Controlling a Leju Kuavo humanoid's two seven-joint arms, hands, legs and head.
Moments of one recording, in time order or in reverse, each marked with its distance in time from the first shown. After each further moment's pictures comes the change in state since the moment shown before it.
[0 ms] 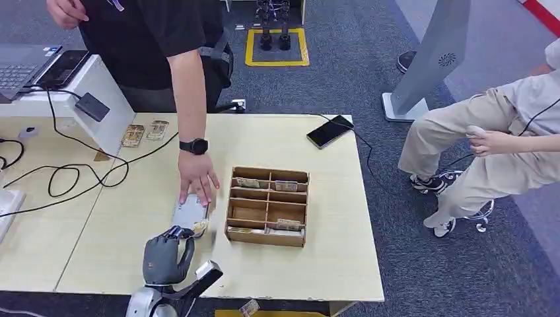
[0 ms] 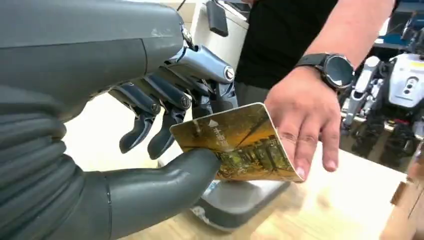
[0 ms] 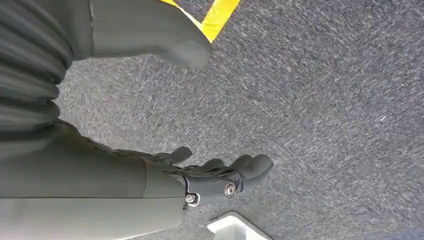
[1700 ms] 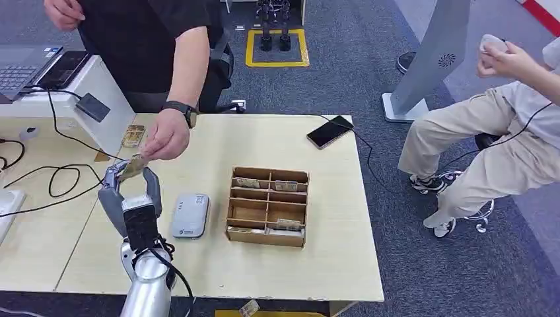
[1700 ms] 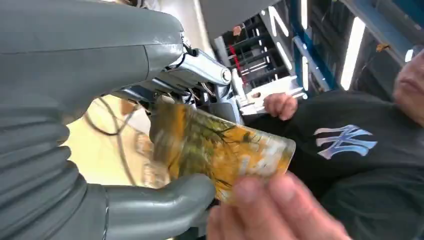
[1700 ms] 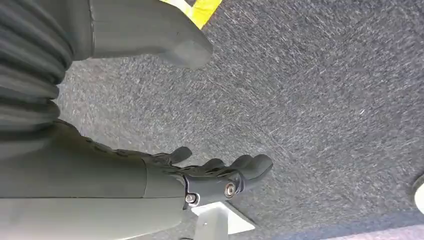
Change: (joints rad) left arm -0.109 0.013 -0.330 -0.433 0.890 -0.005 0.081; right arm -0.007 0.000 0.000 -0.035 0.118 0.000 0.028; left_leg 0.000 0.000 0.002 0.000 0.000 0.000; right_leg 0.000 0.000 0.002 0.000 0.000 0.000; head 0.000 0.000
